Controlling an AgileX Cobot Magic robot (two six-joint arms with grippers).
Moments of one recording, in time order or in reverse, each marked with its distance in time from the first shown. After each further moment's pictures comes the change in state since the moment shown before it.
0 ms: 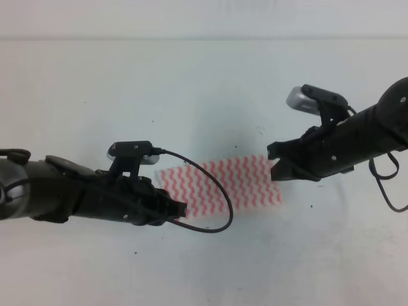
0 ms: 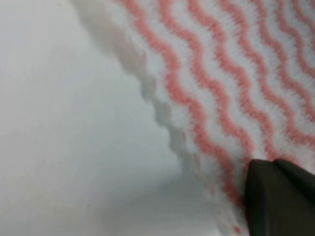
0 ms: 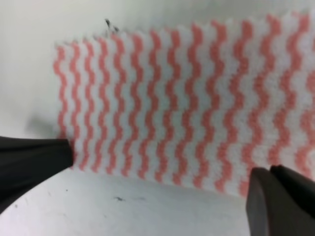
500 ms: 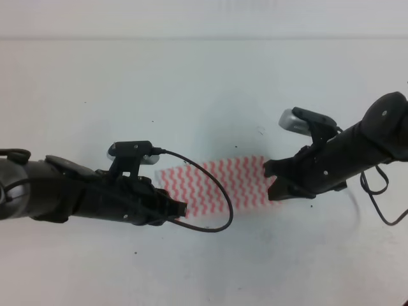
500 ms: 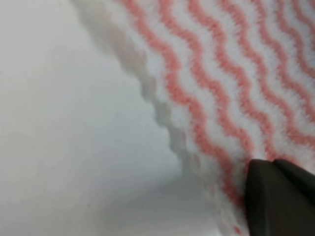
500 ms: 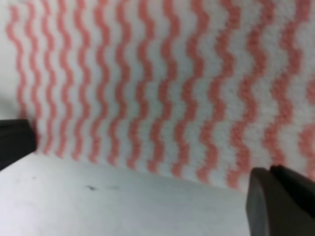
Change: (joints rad) left arm 0.000 0.000 0.000 0.004 -0.001 -0.002; right arm 0.000 0.082 0.000 0.009 0.027 -0.019
